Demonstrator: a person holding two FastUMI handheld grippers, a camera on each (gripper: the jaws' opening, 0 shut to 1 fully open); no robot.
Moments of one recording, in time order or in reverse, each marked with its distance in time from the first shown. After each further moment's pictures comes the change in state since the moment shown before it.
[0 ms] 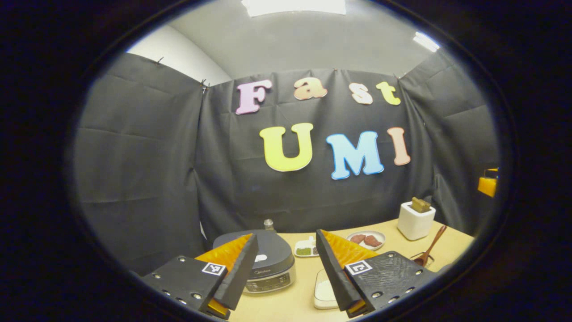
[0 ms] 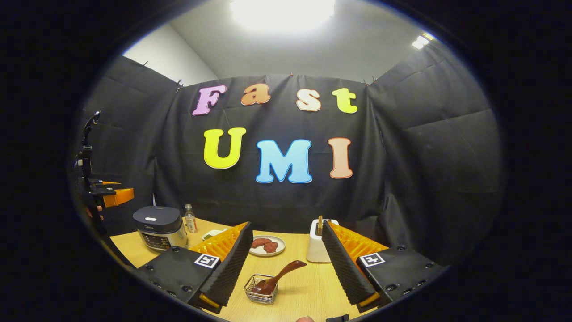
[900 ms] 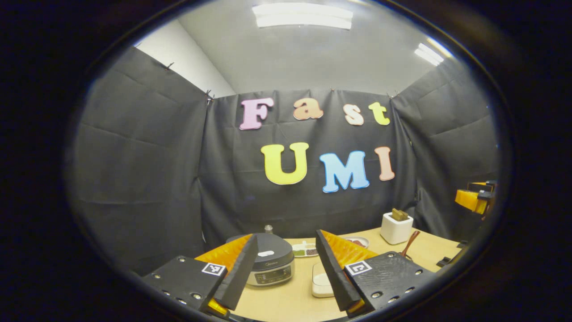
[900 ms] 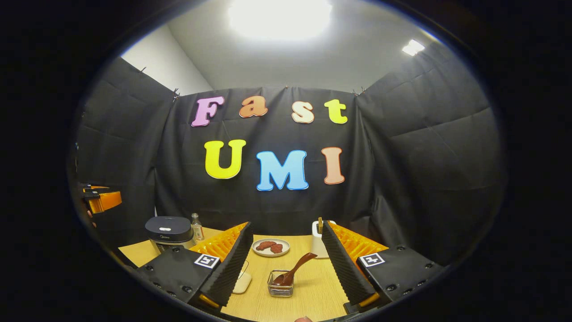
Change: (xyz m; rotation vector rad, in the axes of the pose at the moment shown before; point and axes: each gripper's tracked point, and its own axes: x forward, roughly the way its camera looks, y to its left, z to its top) left arm -0.104 0.047 0.025 -0.043 -0.063 -0.036; right arm -0.072 0.050 0.022 0.027 -0.039 -0.075
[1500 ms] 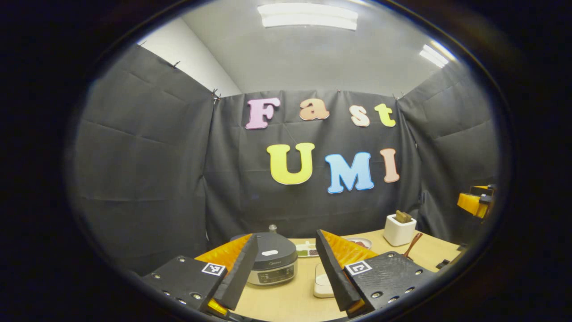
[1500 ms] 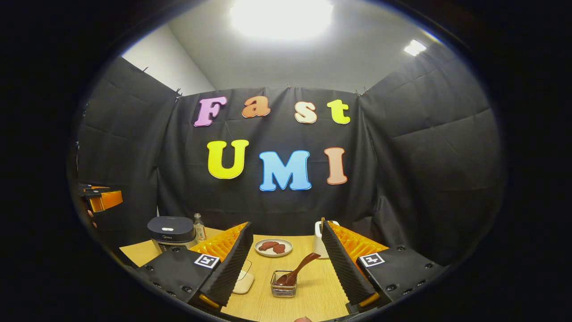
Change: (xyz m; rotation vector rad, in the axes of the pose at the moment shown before) left arm -0.003 0.010 -0.002 -0.025 0.007 0.041; right arm 0.010 0.010 0.000 -0.001 0.002 0.019
